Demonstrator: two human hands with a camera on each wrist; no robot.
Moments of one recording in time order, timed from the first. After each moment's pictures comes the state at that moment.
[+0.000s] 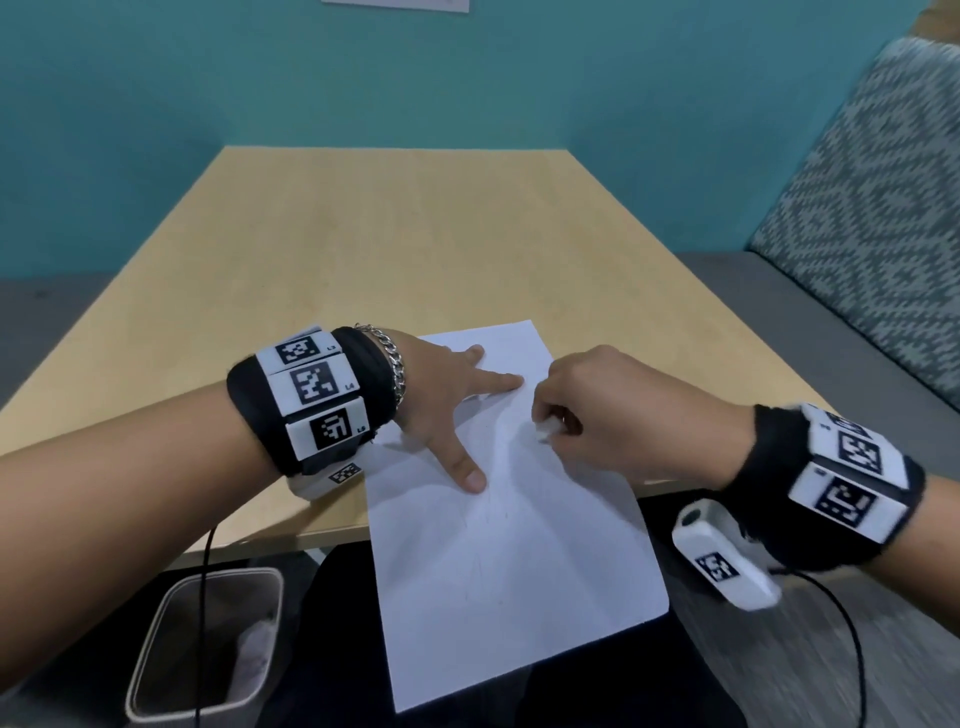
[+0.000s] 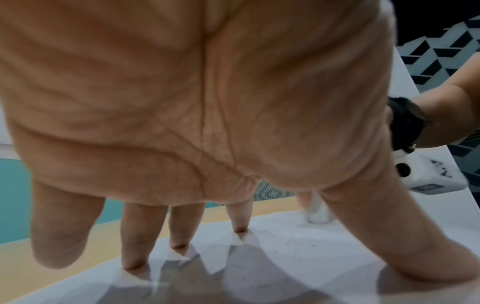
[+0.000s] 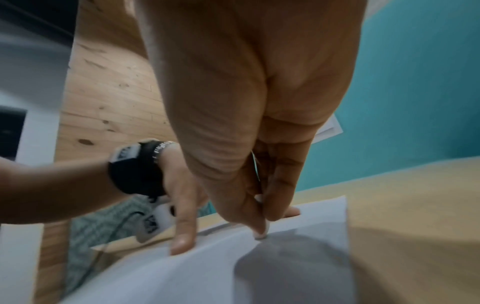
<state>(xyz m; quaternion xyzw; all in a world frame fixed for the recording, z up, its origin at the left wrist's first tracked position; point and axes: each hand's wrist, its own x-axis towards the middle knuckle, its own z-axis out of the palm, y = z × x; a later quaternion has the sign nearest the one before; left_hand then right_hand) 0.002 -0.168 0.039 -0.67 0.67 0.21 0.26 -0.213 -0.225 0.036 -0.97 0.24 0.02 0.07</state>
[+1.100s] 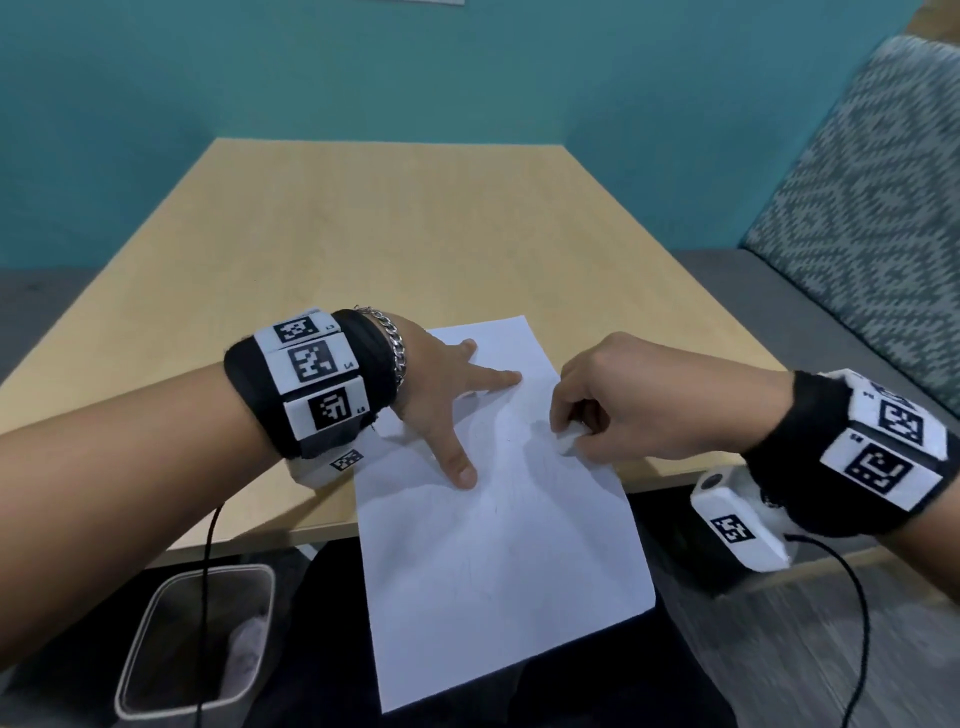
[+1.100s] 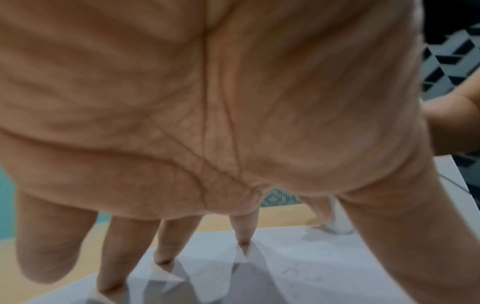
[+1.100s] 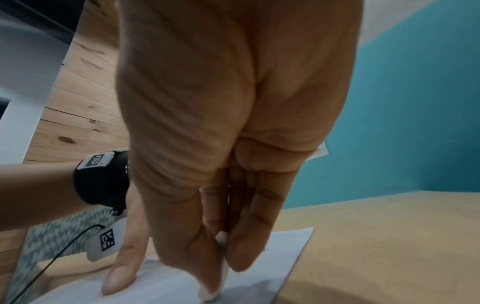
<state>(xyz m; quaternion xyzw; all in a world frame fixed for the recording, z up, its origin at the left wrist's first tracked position) -0.012 -0.169 0.053 -0.66 0.65 0.20 0.30 -0.233 -0.245 0.049 -0.97 0.20 0.07 0.12</state>
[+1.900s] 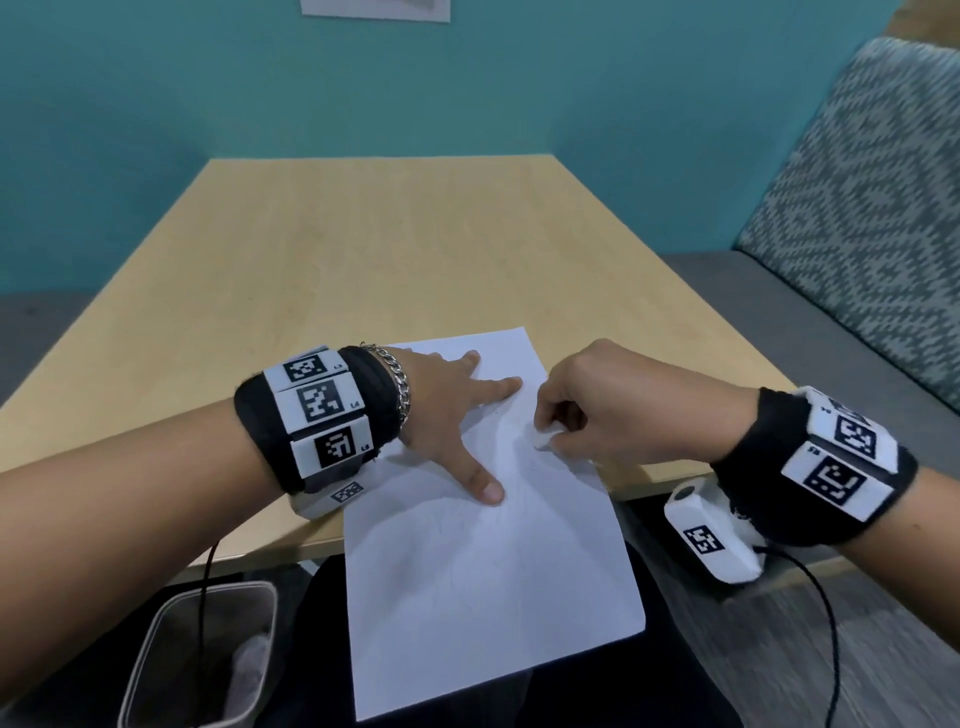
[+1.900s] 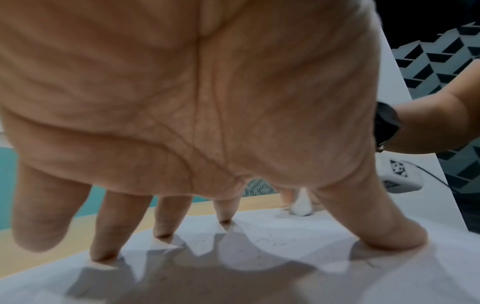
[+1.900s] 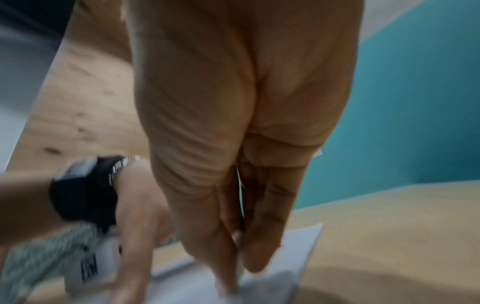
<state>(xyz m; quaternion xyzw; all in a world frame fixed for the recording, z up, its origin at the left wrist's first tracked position) -0.017 -0.171 0.036 -0.67 0.67 0.18 0.25 -0.225 -0.245 0.042 -0.96 0.24 0.03 0.11</state>
